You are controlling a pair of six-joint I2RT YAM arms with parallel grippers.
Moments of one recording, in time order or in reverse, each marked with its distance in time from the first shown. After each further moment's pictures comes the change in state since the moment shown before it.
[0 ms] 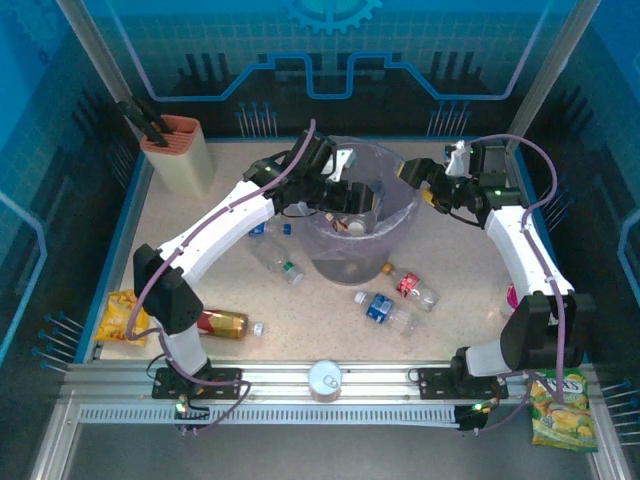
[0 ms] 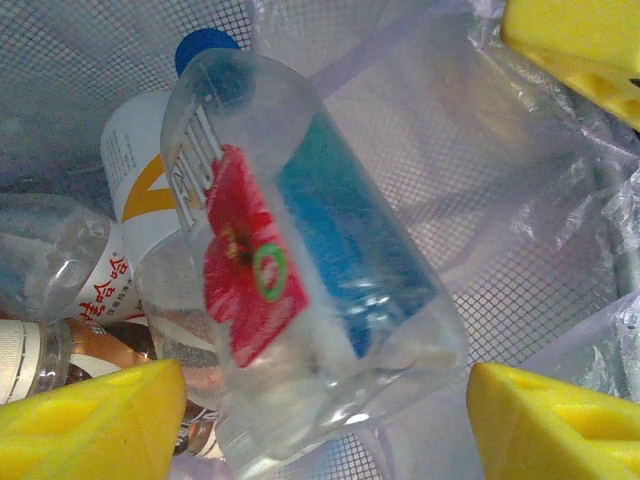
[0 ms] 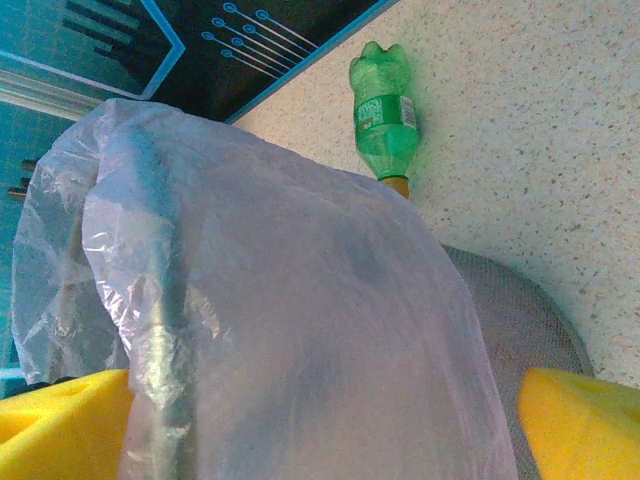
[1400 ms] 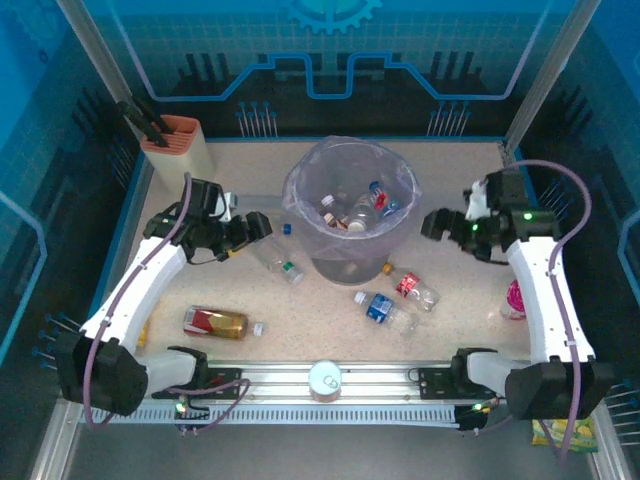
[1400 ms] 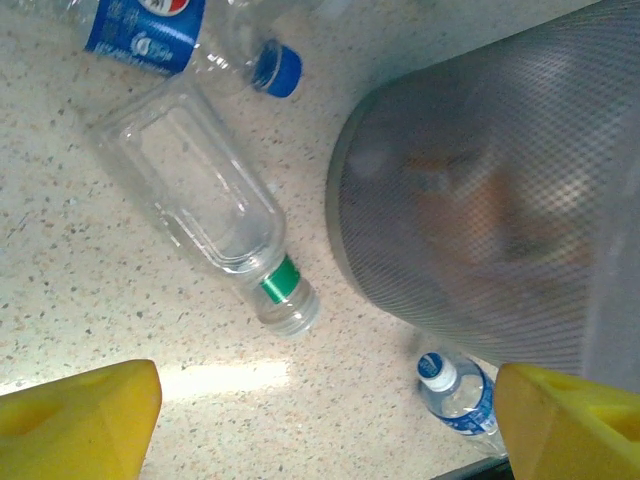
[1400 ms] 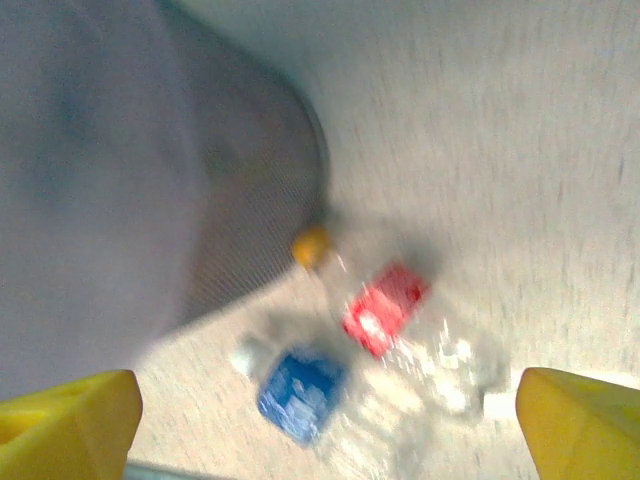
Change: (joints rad) left arm 0.479 -0.560 -0.743 -0.029 0.041 -0.132; right arm -0.013 -0.258 -0.036 -0.707 0.338 -0.277
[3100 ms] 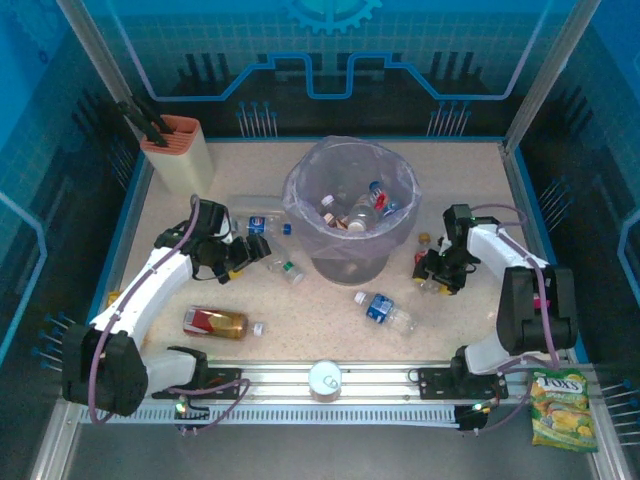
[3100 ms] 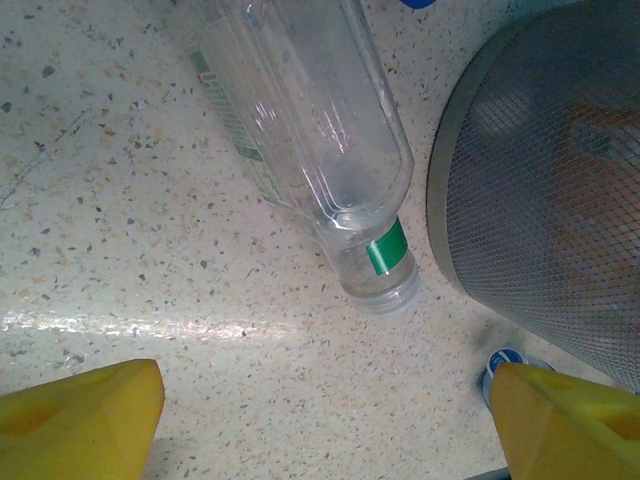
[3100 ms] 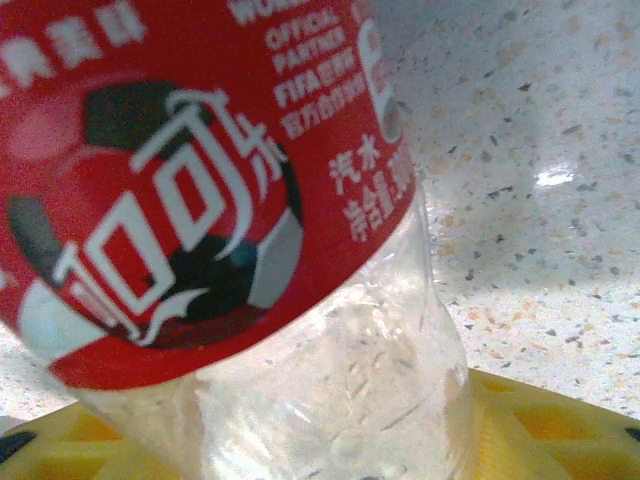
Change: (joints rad) left arm 0.004 -0.007 -0.188 0.061 -0.014 -0.055; right arm 0.029 0.345 -0.290 0.237 0.095 0.081
